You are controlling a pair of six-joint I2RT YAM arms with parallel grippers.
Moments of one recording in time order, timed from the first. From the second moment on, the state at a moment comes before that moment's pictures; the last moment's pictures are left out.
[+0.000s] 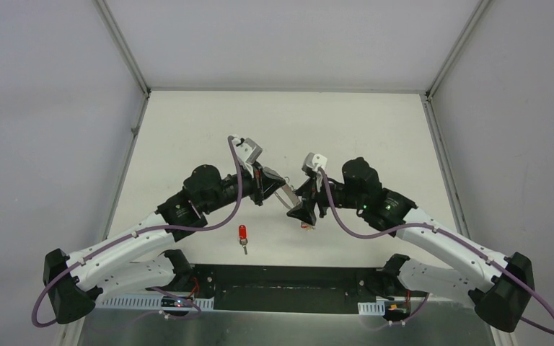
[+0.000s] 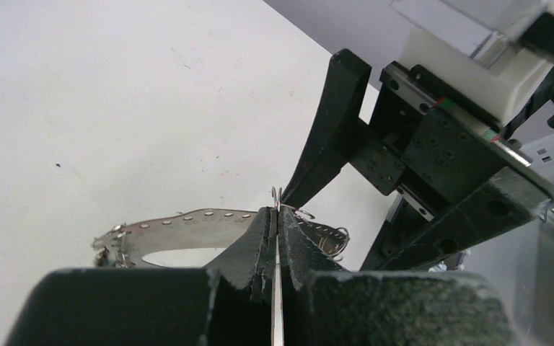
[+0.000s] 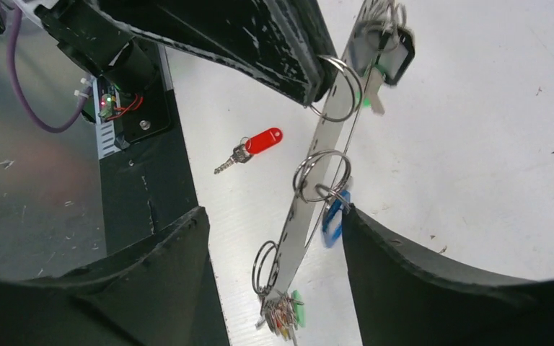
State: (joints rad) left arm -0.91 0.88 0.73 0.14 0.09 -0.31; right arm 0.85 0.97 0.77 -0.20 -0.48 0.00
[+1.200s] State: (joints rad) left arm -0.91 0.86 0.72 0.19 0.07 -0.37; right arm 0.85 1.01 0.78 -0.15 -0.38 -0.05
